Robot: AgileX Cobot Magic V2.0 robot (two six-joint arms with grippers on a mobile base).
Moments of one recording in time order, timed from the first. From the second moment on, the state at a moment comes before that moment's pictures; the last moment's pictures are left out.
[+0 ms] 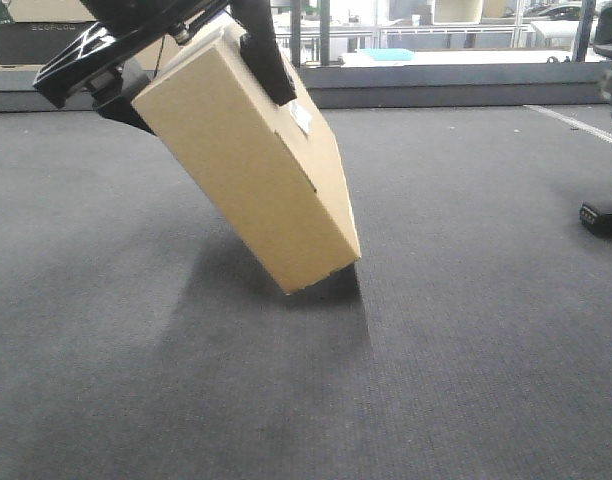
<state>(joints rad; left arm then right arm) -0.54 1.58 -1.25 -0.24 0.68 -0.48 -0.10 1.69 -0.41 0.11 -1.20 0.14</state>
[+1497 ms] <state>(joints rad) 0.09 1.52 -1.32 -0.02 1.04 0.10 -0.10 1.02 -0.17 0.08 -0.85 0.14</state>
